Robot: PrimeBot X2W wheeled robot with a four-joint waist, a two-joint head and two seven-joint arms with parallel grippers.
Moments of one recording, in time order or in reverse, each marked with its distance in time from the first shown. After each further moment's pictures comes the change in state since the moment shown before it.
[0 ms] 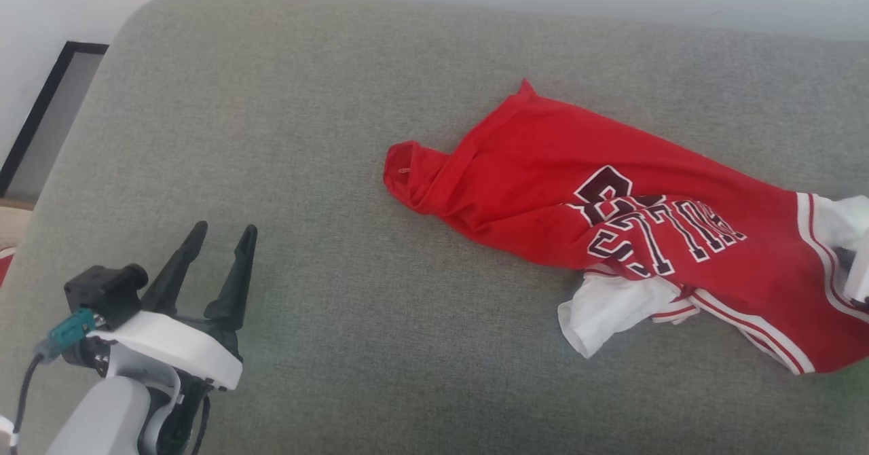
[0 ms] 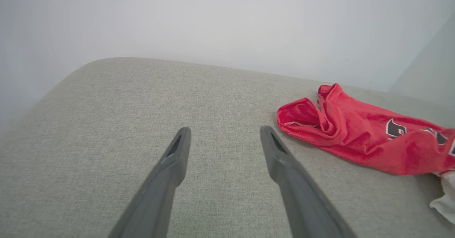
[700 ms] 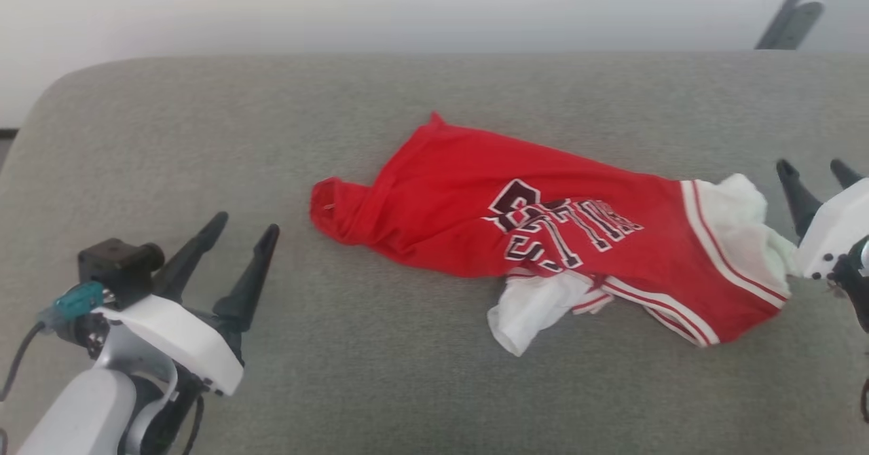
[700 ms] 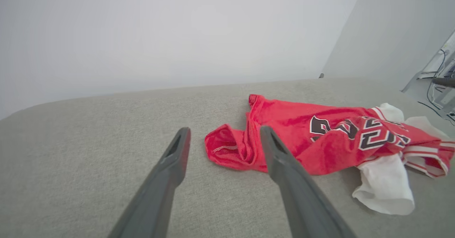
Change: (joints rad) left arm 0.010 0.100 -0.036 -0.204 -0.013 0.029 0.197; right arm 0.042 0.048 0.122 -0.219 -0.002 0.000 -0.357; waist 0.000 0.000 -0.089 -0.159
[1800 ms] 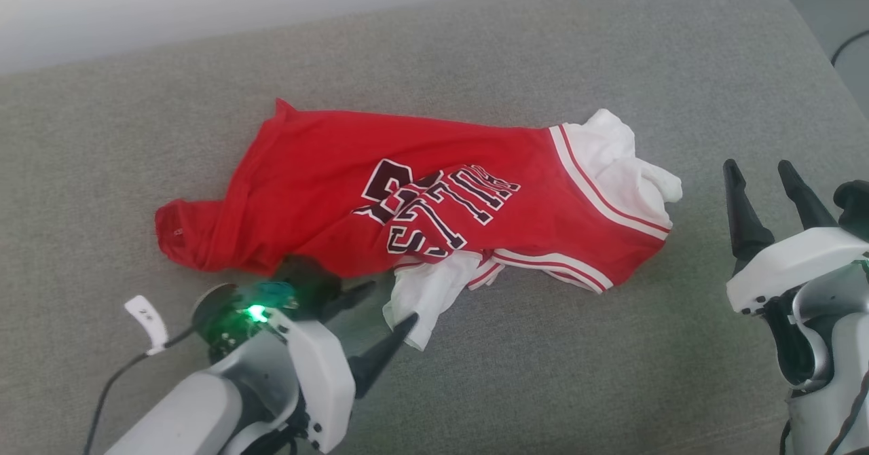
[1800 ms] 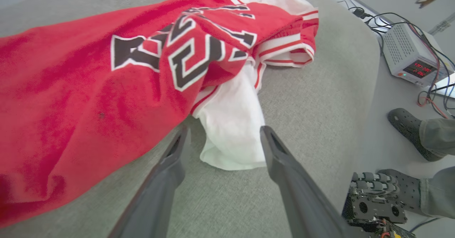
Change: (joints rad) left arm -0.093 -0.017 -0.294 -0.136 0.027 -0.039 0.387; right arm 0.164 0.223 -0.049 -0.242 -0.116 0.000 -0.251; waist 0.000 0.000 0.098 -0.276
